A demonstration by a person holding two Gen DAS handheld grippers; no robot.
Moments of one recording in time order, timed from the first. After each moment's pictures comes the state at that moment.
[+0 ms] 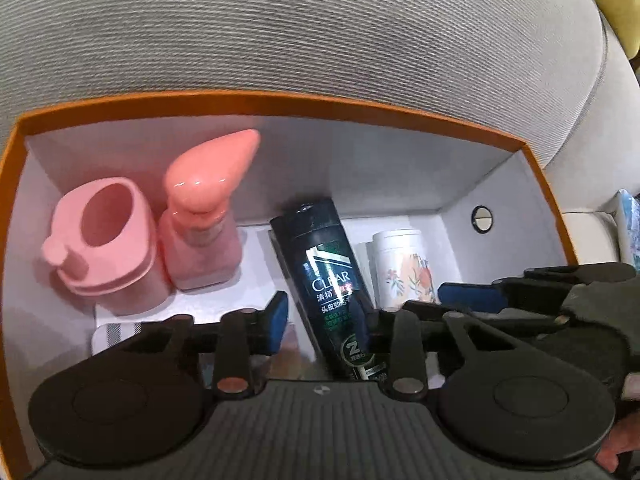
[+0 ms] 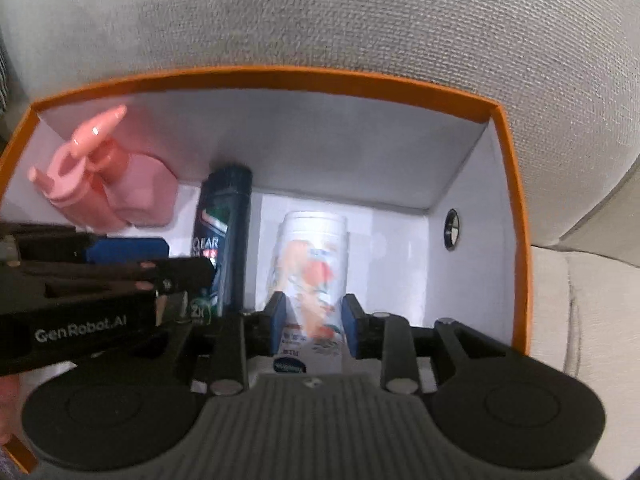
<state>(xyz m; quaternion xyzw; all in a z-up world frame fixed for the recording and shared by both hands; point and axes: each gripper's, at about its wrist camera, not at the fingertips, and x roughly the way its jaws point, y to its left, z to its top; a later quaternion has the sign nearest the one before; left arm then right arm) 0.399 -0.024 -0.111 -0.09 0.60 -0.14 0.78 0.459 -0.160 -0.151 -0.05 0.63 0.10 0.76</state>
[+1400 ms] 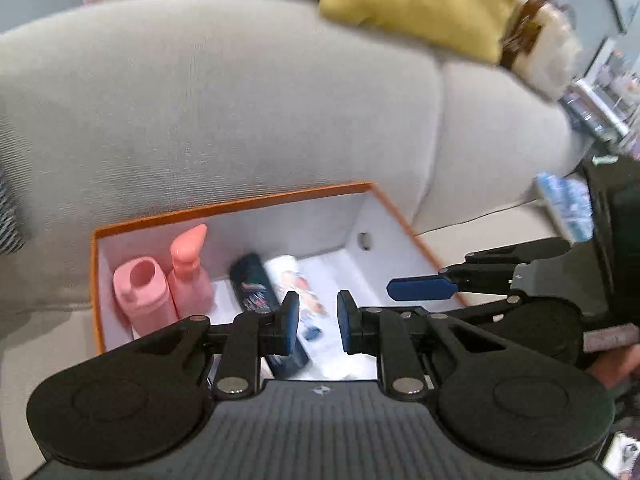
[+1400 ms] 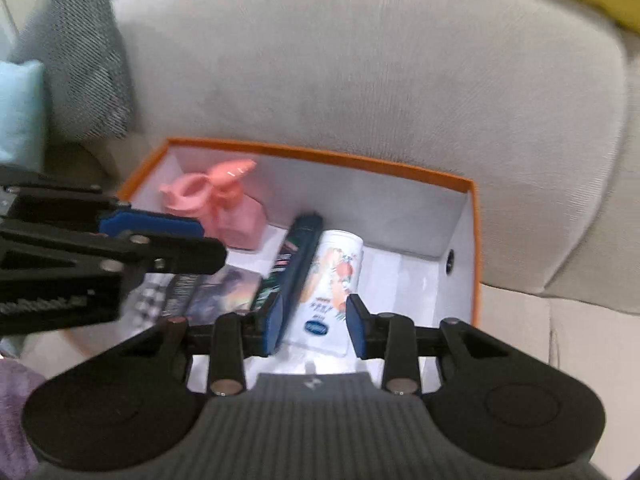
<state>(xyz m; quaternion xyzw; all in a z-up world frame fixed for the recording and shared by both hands) 0.292 -0.025 0.034 -0.04 0.45 -0.22 0.87 0.363 -0.182 -0.038 -0.02 0.49 0.18 0.85</state>
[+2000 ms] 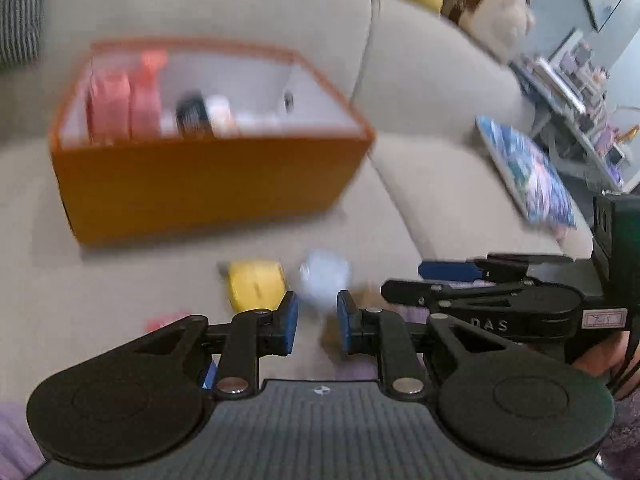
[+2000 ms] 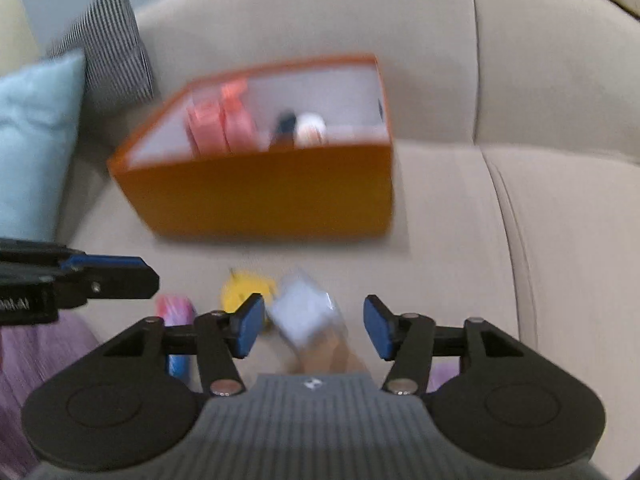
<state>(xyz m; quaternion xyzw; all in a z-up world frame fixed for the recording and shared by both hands) 0.125 -0.047 -0.029 -0.09 0.50 -0.25 0.82 0.157 -0.226 -0.079 0.02 0.51 0.09 0.86</state>
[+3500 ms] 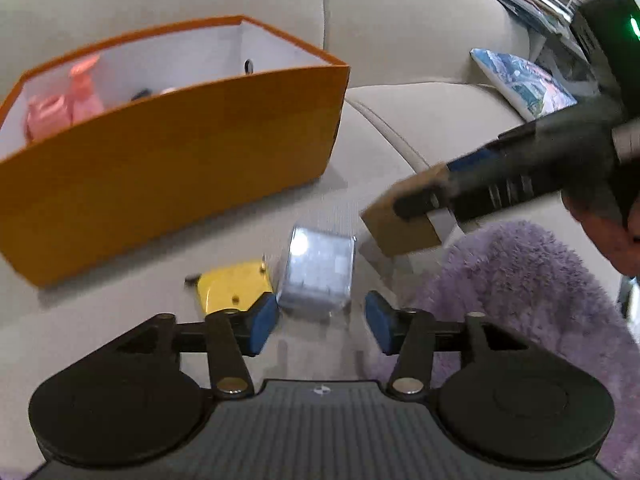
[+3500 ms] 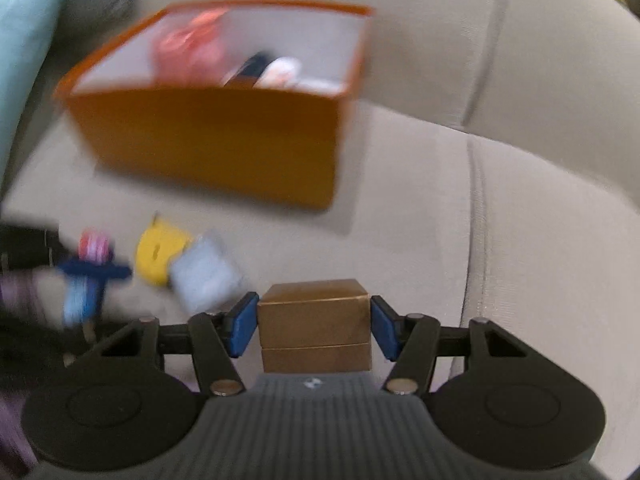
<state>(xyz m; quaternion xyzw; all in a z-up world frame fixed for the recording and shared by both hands) 0.141 -0.110 -0.074 0.04 0.48 -0.26 0.84 0.222 -0.262 -0.092 -0.02 0.54 0.11 0.83</state>
